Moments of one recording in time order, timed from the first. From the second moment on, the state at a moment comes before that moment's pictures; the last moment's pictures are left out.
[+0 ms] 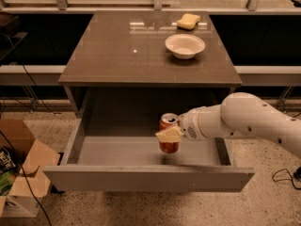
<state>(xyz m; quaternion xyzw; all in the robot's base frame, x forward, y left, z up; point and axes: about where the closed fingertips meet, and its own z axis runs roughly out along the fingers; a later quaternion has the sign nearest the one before) 0.542 -0.068 0.718 -0.37 0.83 0.21 0.35</state>
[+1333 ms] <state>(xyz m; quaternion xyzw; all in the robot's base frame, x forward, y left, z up) 0.572 -0.100 0.662 -0.29 0.85 0.16 0.40</state>
